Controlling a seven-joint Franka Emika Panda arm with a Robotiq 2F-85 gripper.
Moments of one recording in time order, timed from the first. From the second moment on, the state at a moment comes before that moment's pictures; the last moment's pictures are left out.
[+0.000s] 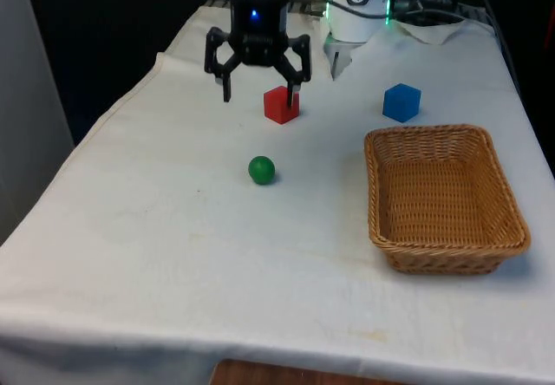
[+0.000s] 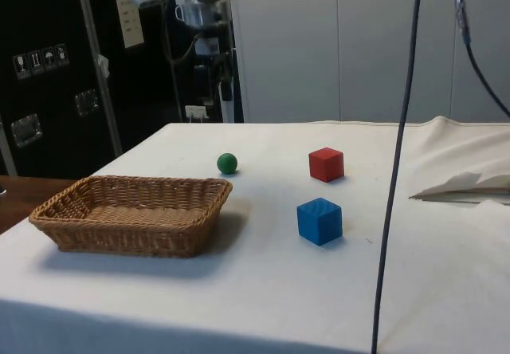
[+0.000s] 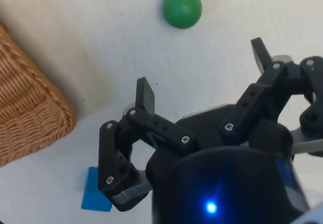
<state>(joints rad) 0.24 0.43 -0.46 -1.92 0.16 2.35 -0.33</state>
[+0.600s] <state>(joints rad) 0.24 0.53 -0.46 -1.93 0.26 2.44 -0.37</state>
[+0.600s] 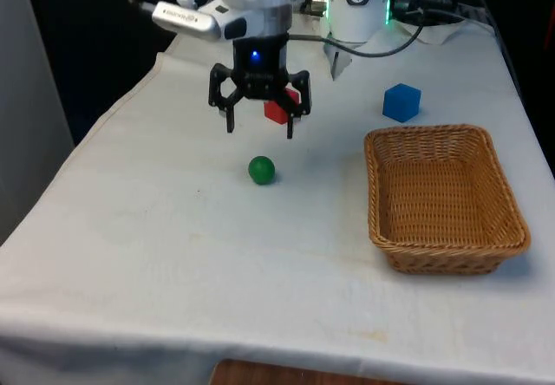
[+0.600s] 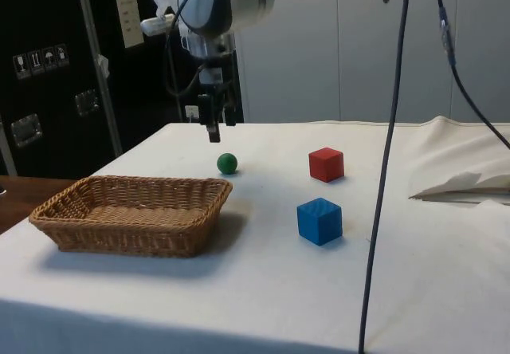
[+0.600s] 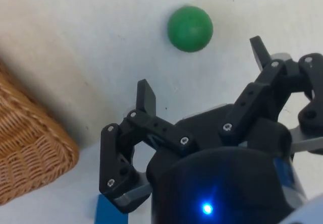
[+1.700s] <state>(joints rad) 0.23 0.67 -0.45 -1.88 0.41 2.47 -0.47</state>
